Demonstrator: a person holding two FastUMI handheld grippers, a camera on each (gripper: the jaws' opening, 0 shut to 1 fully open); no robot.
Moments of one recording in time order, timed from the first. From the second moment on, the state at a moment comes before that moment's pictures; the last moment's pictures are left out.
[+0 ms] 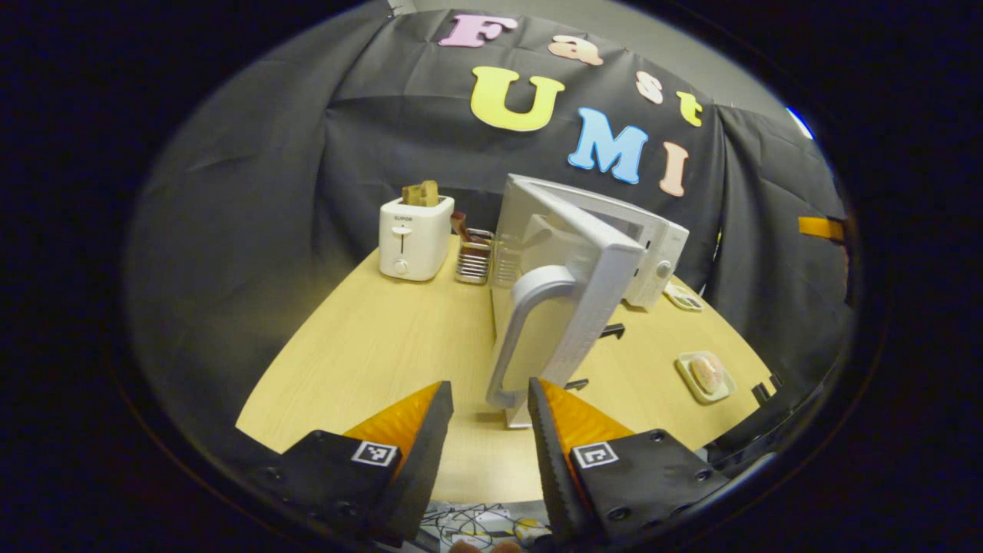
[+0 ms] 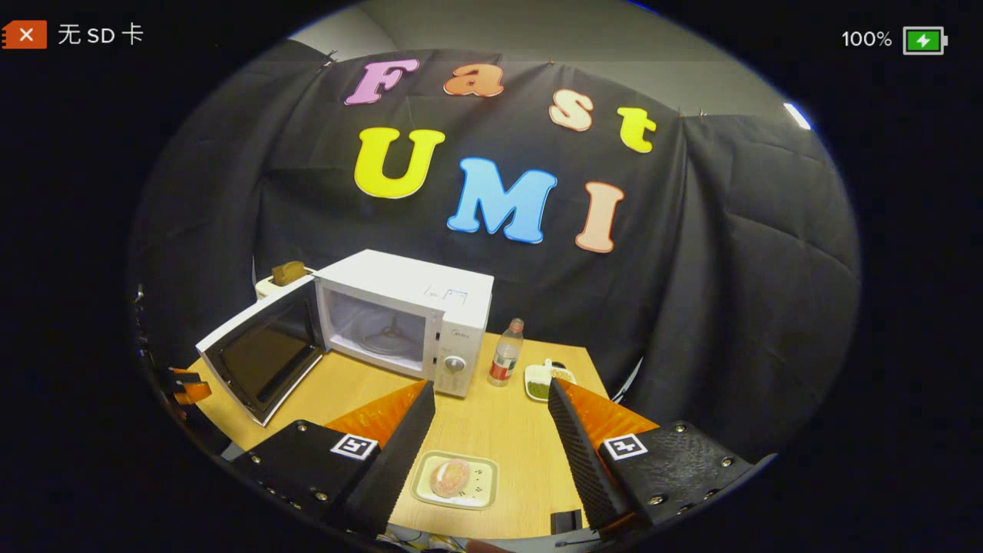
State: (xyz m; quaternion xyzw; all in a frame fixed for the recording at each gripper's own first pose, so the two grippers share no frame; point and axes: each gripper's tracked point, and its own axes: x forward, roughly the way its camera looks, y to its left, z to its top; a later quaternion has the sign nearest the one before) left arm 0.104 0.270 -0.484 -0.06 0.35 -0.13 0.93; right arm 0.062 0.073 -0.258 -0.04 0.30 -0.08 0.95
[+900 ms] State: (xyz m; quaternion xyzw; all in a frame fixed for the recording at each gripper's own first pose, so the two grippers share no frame) left arm 0.023 0.165 -0.345 -0.01 0.37 0.06 0.93; right arm 0.032 0.107 -0.553 0.05 0.53 0.03 0.85
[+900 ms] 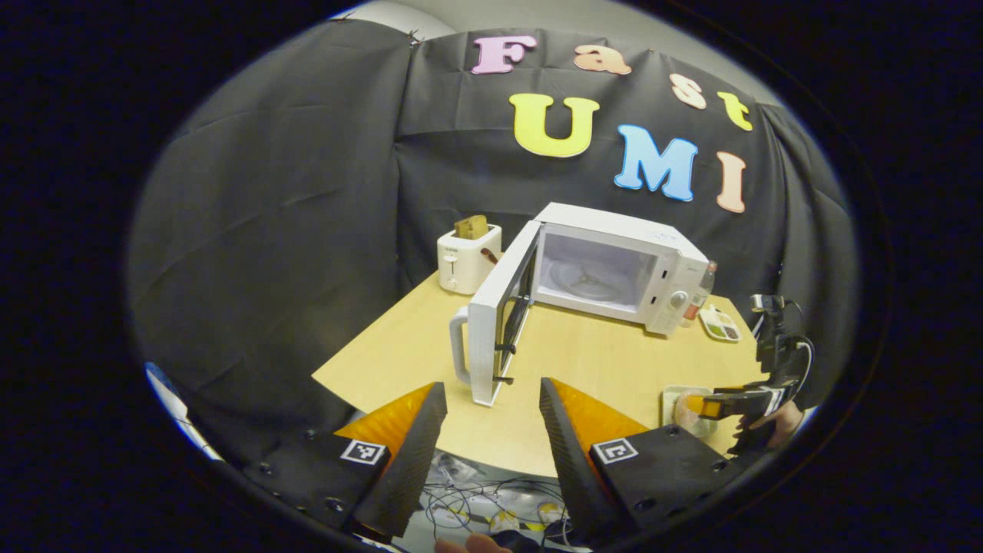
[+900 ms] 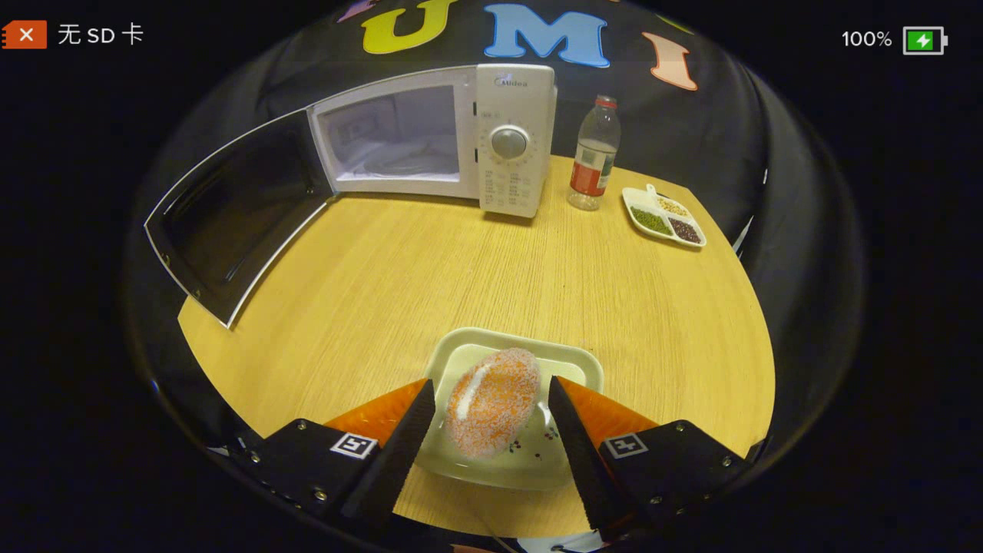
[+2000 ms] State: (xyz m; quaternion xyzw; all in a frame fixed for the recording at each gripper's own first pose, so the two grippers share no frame) left arm 0.000 0.209 -0.293 -0.02 0.31 -0.03 0.95; right arm 0.079 0.164 -0.476 0.15 0.46 -0.01 0.88
